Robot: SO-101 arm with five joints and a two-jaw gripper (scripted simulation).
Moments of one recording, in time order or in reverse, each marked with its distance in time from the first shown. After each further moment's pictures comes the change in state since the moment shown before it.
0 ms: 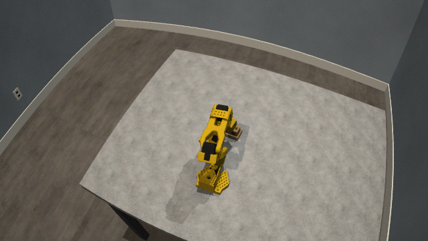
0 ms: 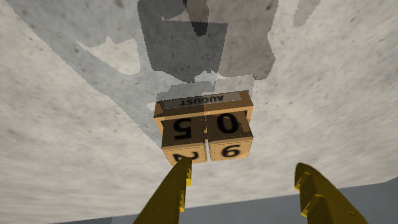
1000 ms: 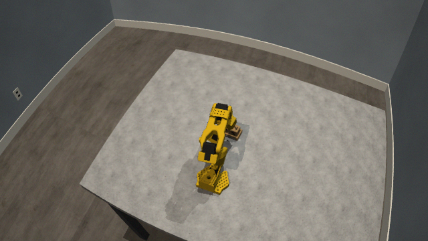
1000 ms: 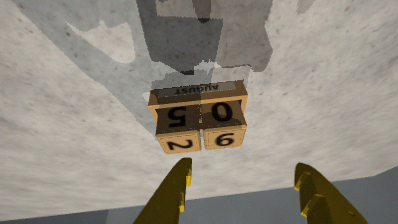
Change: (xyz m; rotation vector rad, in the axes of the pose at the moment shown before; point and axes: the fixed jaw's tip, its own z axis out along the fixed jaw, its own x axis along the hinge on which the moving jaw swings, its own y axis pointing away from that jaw) arm 0.006 -0.004 -0.004 0.012 0.026 -0.021
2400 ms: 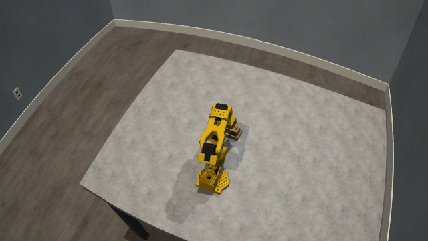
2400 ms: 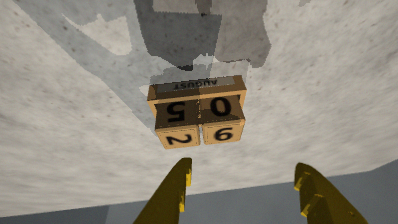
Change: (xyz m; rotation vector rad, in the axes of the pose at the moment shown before) arm 0.002 -0.001 -0.002 0.007 0.021 0.000
